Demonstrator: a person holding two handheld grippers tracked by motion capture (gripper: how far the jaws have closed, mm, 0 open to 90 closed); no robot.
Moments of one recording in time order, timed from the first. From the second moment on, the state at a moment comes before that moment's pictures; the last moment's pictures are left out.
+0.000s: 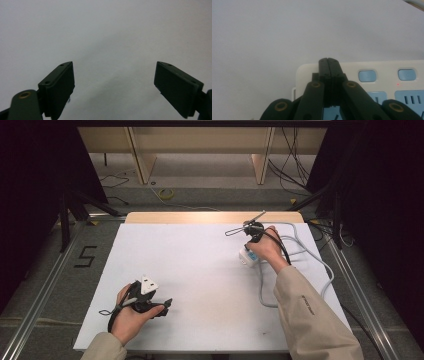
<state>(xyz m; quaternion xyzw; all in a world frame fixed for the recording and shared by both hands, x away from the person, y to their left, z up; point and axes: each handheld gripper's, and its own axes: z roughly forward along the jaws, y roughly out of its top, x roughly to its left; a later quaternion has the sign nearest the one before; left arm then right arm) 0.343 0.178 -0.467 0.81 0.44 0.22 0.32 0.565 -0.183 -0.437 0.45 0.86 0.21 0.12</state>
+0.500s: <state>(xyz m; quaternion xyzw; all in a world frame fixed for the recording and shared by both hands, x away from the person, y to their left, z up) 0.343 0.178 -0.468 0.81 0.44 0.22 0.32 0.566 -0.183 -0.437 0.46 0.86 0.21 0.12</state>
